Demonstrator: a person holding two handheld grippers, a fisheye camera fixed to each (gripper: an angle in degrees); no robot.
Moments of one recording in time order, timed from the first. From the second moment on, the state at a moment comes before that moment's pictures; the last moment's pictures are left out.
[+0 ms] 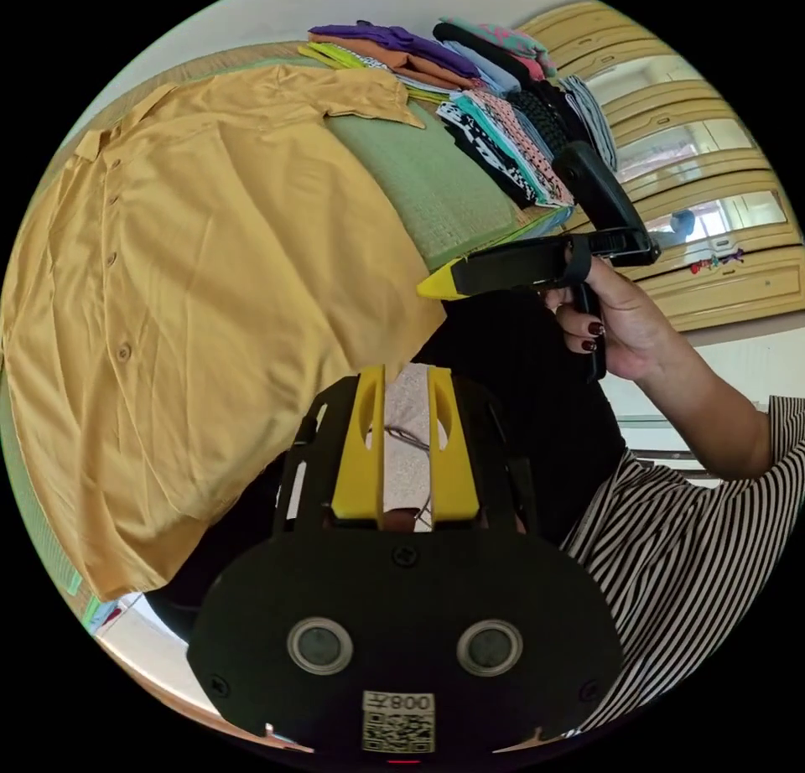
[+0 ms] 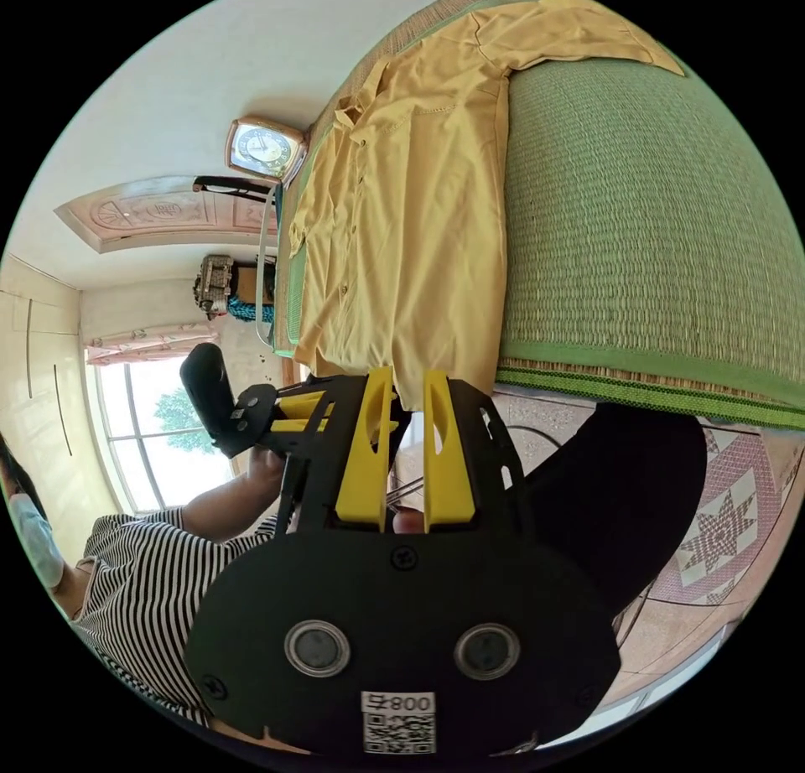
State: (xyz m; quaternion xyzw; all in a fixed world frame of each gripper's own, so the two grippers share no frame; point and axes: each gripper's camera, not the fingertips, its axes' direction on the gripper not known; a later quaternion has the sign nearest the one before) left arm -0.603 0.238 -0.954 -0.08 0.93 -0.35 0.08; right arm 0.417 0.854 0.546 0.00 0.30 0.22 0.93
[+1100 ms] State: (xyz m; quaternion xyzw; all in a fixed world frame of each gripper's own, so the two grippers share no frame) left arm -0.663 0.239 -0.885 -0.07 0.92 -0.36 0.13; right arm 0.399 0.853 0.507 -0.02 0.26 0.20 0.95
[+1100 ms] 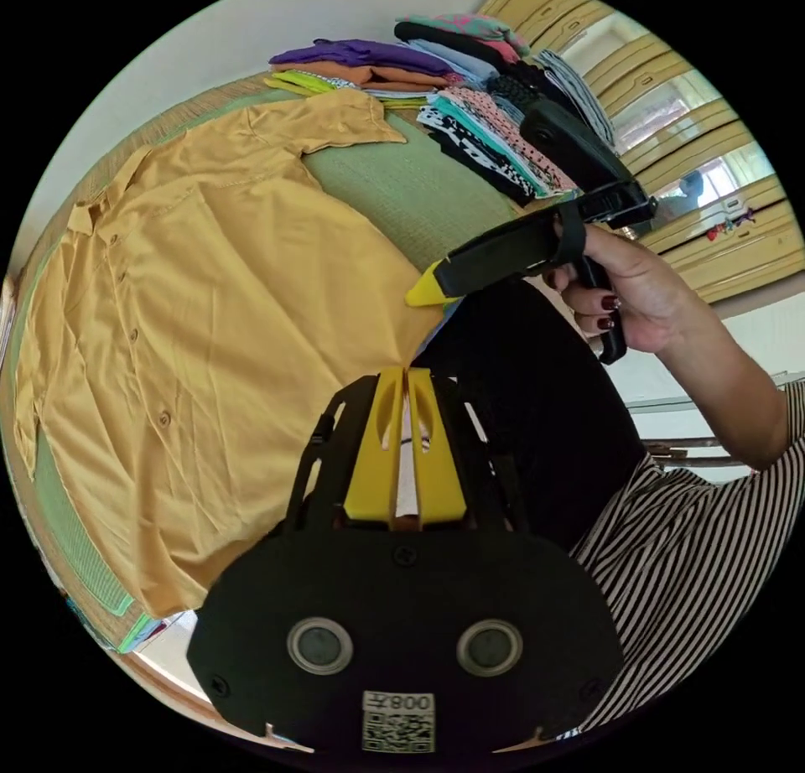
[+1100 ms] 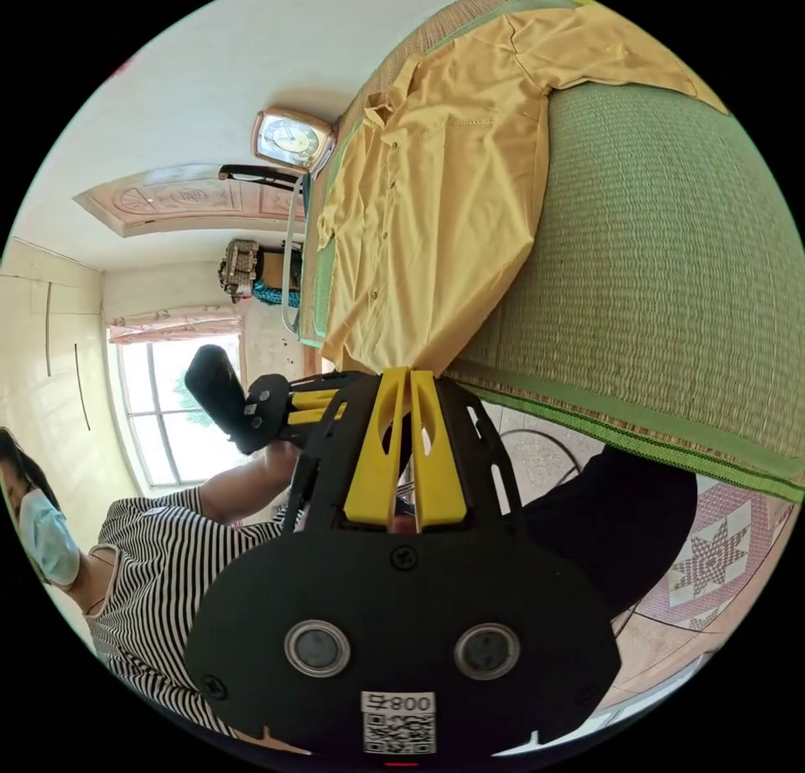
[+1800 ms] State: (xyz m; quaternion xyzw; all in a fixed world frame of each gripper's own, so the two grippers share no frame) left arm -0.637 0.313 -0.819 -0.08 0.91 -0.42 0.03; right arm 0.346 0.875 0.628 -0.06 0.42 0.07 0.90
